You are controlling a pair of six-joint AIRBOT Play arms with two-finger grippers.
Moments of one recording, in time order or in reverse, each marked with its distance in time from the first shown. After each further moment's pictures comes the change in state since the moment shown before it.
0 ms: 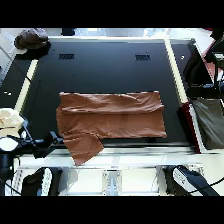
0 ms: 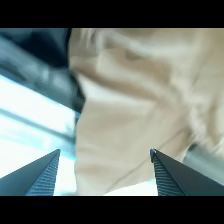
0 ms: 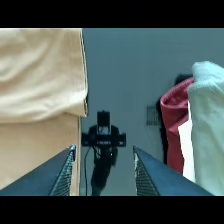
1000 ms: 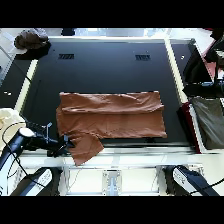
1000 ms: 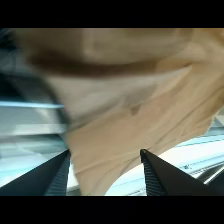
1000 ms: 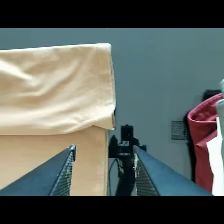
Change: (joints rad) left arm -0.119 -0.502 -0.043 -0.138 0.133 0.329; right arm -0.001 0.006 0.000 0.119 -0.018 0.002
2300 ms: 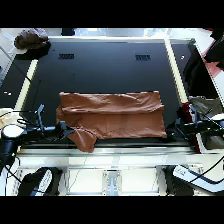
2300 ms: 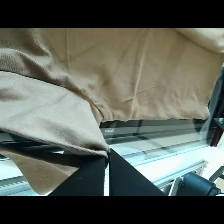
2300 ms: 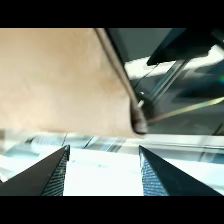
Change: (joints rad) left arm -0.059 0.292 0.117 -0.248 -0.003 0.011; right arm -0.388 -0.269 -0.567 0.341 0.158 -0.118
